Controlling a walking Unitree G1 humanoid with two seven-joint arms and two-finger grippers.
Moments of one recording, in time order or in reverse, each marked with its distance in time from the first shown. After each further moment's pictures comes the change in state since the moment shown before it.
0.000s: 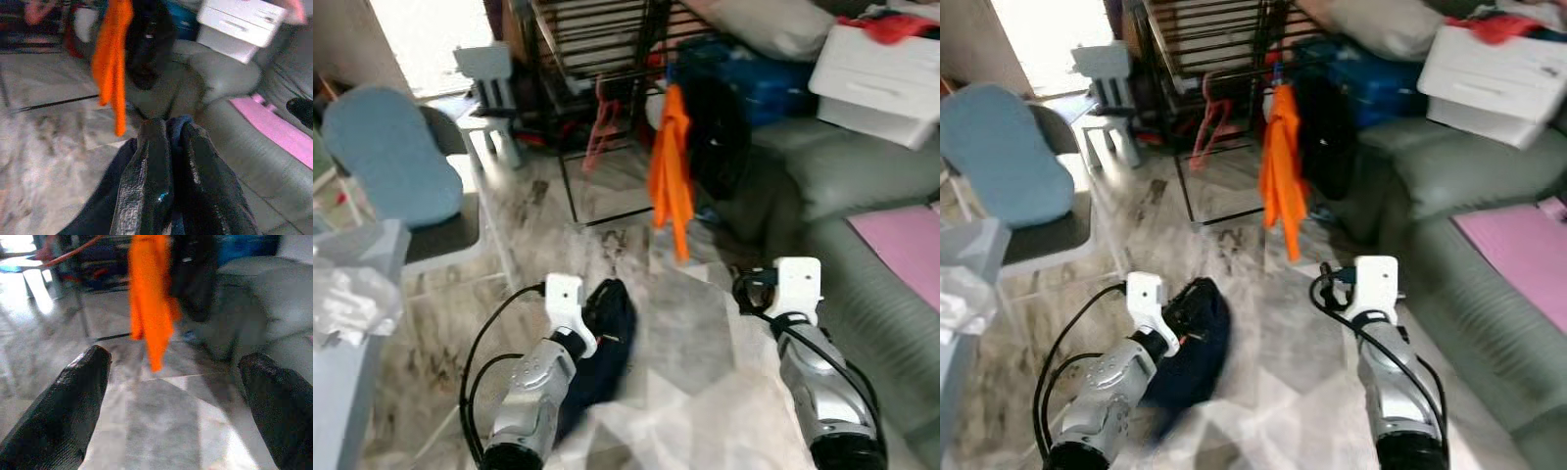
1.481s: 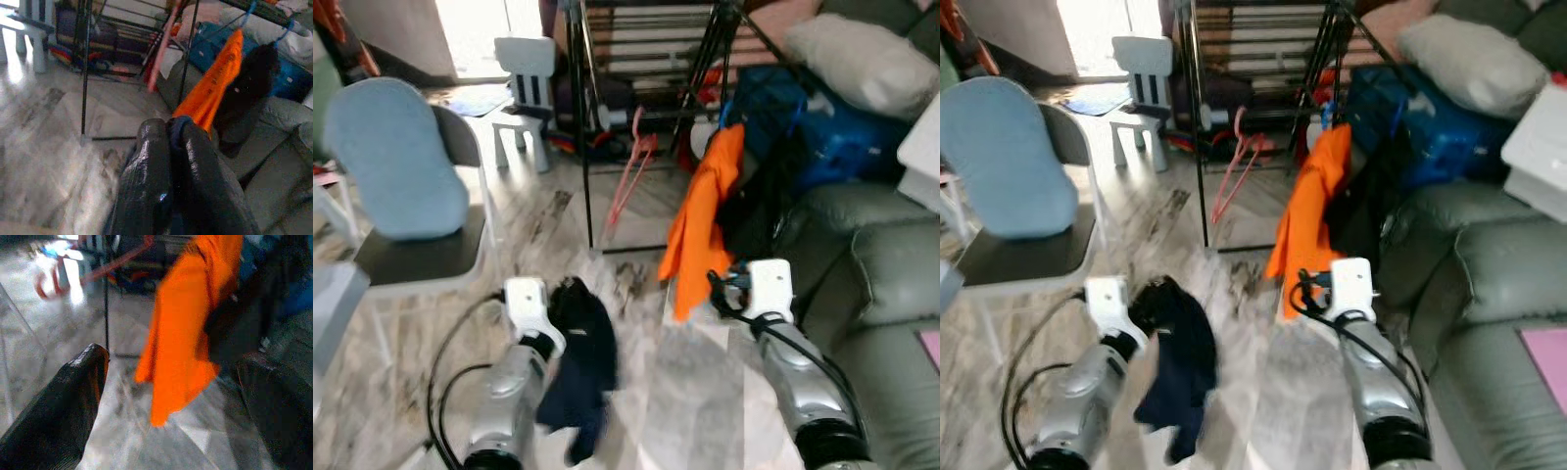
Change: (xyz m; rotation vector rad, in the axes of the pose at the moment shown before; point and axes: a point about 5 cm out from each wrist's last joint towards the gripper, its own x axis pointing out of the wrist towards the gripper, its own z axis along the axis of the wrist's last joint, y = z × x) left arm -0.019 0.037 0.012 0.035 -0.072 0.216; right arm 0.012 0.023 -0.006 -0.041 -0.003 0.114
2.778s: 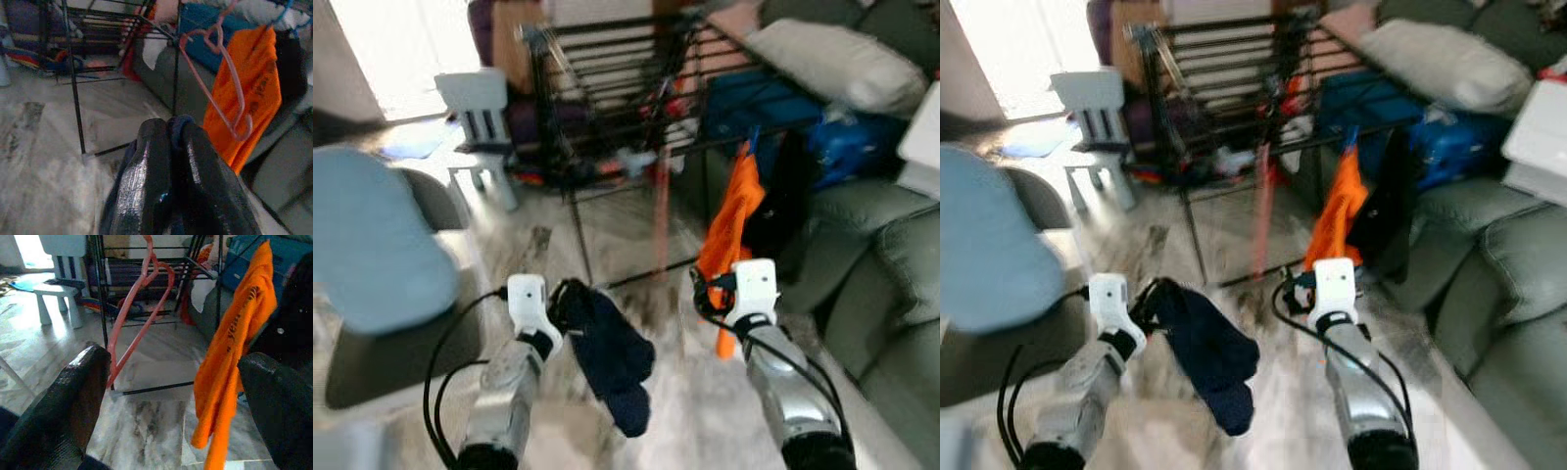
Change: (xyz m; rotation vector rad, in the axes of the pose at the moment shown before) left arm 0.006 -0.010 -0.006 0.001 0.063 -0.048; right arm -0.007 0.007 0.010 -0.013 -0.047 0.000
